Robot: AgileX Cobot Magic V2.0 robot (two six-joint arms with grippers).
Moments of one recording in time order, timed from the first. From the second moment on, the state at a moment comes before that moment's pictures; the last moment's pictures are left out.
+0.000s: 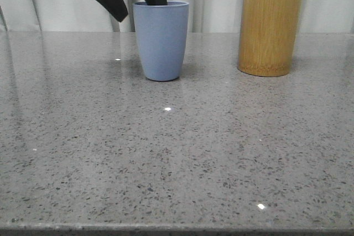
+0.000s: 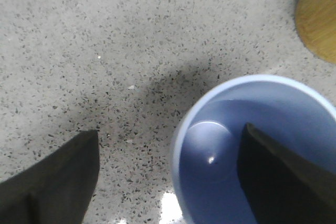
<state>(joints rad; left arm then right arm) -0.50 1.89 -1.81 -0.14 0.98 0.02 0.01 0.59 -0.75 0.07 0.71 0.06</state>
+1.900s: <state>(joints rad) 0.01 0.53 -0.76 -0.07 0.91 0.02 0.04 0.64 -0.75 0.20 0.45 -0.02</state>
